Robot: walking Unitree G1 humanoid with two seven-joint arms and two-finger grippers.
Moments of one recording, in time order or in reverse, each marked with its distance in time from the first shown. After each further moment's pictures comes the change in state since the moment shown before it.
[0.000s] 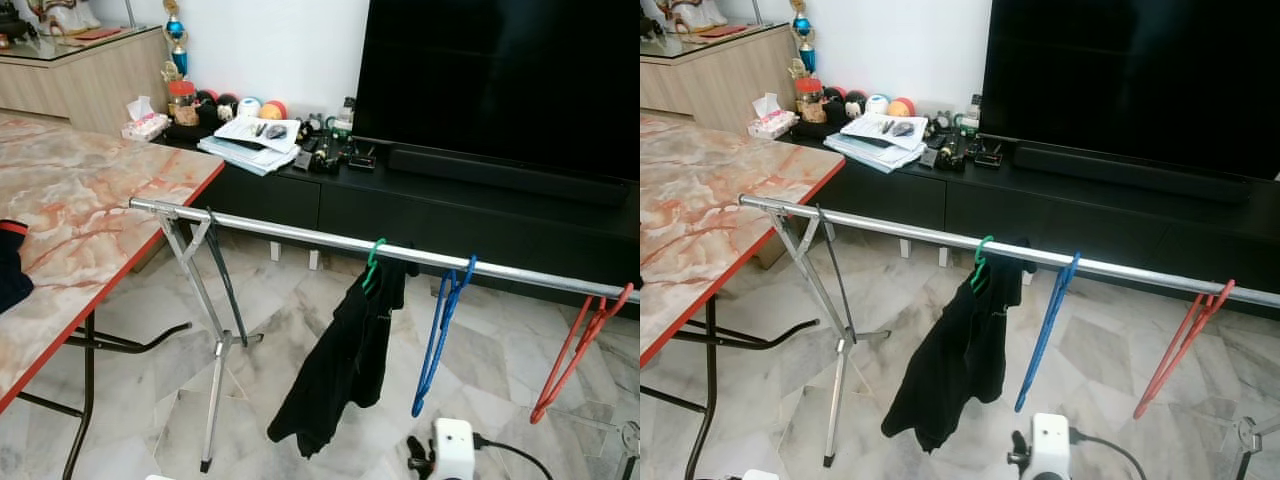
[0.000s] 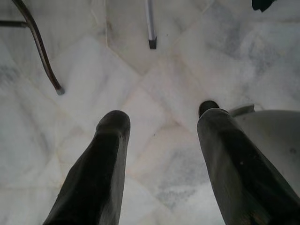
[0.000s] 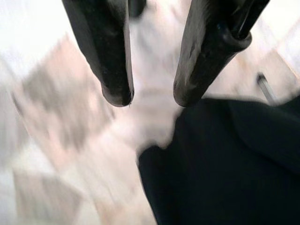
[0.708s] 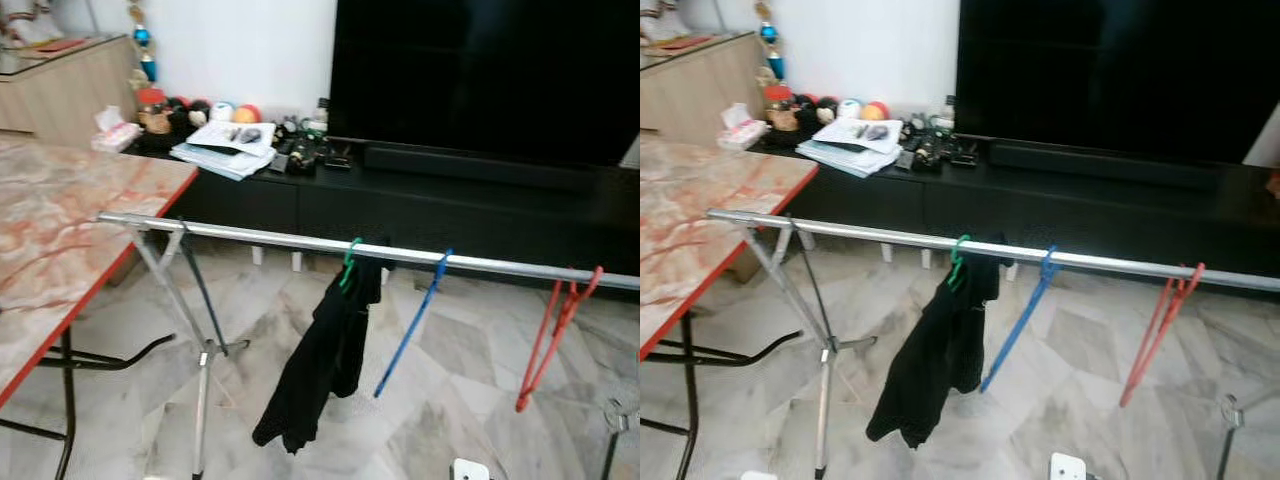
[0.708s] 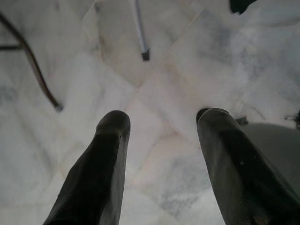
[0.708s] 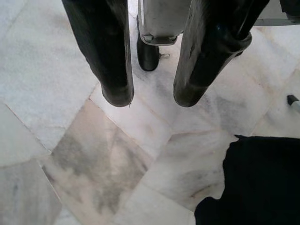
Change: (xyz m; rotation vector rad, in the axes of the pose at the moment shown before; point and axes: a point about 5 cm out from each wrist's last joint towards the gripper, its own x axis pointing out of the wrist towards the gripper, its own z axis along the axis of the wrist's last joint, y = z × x) left arm 0.004 -0.002 0.009 -0.027 0.002 0.001; right arm -0.006 -0.014 -0.027 0.015 0.145 -0.070
